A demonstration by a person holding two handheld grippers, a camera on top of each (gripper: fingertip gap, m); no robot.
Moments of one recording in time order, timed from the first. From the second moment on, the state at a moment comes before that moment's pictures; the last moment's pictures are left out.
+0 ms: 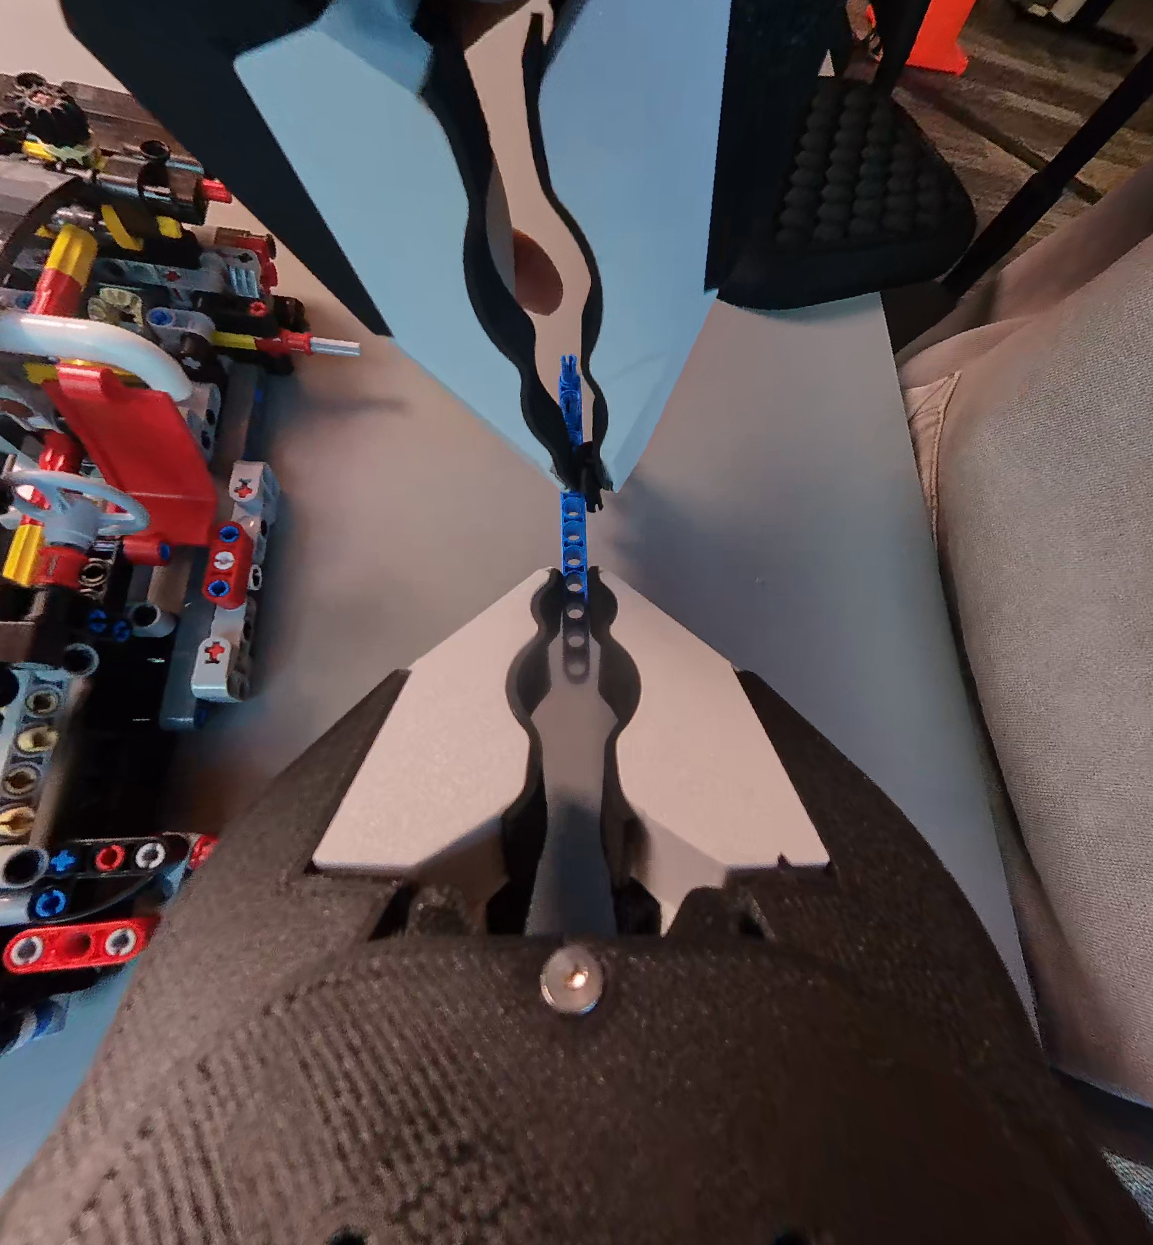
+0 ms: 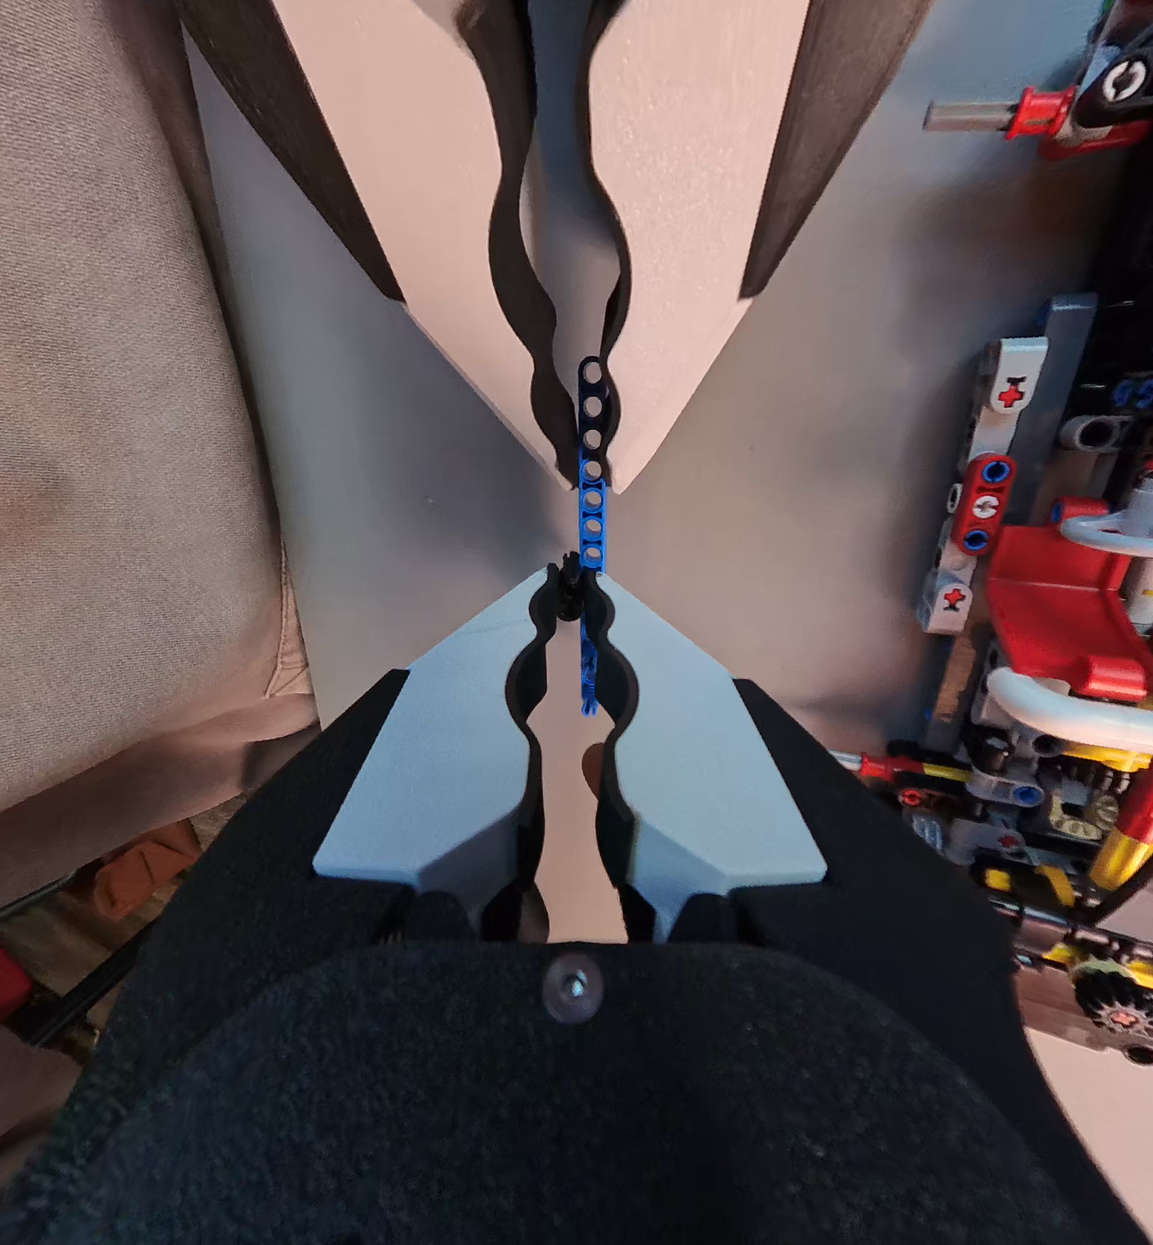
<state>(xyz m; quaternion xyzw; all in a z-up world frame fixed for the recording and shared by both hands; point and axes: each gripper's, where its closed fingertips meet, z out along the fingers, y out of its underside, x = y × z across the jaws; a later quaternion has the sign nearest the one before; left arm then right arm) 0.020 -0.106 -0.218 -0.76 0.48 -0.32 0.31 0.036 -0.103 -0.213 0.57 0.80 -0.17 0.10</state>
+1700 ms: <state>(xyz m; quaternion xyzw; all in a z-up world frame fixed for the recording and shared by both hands) 0.011 -0.109 -0.215 -0.77 0.40 -0.40 0.28 0.010 -0.100 -0.202 0.59 0.70 -0.40 -0.09</state>
